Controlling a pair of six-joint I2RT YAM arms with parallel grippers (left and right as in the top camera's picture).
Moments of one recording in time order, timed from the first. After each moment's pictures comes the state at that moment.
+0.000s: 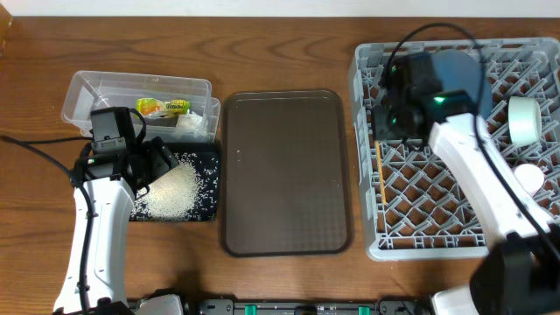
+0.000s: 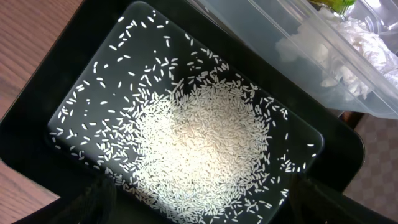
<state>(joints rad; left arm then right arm) 0.21 1.32 0.96 -0.81 -0.06 -0.42 0.22 1.64 1.36 -0.83 -0.02 0.15</state>
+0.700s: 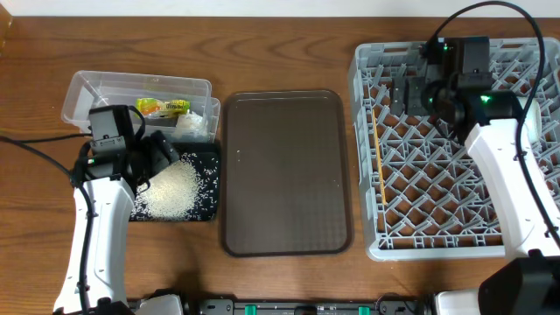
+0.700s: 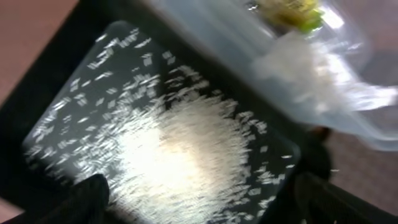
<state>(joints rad) 0.21 1.32 0.96 -0.74 -0.01 -0.43 0.06 1.58 1.38 -0.69 -0.06 0.07</state>
